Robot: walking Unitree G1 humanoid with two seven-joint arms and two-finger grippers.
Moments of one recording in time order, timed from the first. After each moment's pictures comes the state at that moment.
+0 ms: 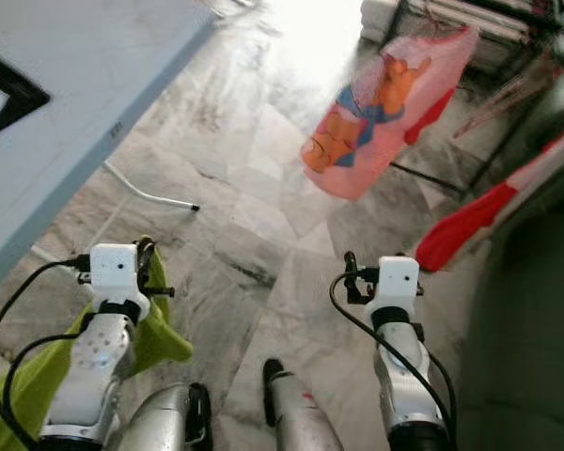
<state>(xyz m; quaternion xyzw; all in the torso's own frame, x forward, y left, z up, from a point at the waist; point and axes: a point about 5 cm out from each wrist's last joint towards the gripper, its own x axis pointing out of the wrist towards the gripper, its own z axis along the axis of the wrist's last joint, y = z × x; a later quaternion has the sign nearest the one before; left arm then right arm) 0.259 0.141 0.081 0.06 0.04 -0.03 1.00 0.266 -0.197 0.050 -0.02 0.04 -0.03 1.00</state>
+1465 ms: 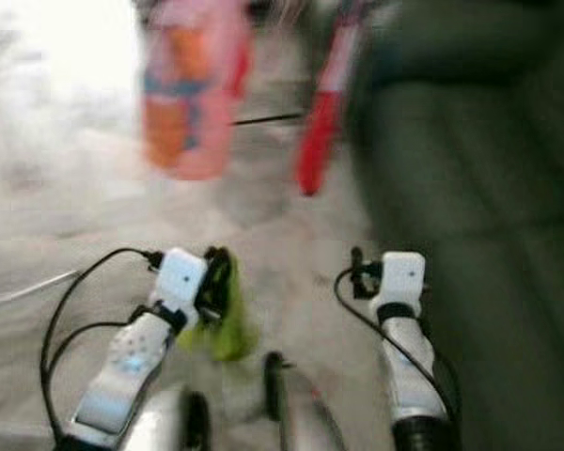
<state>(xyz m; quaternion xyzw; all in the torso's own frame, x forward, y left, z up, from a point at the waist) 0.252 0.094 0.085 0.12 0.02 -0.21 0.97 0.271 -0.195 0.051 -0.03 0.04 -0.04 1.00</state>
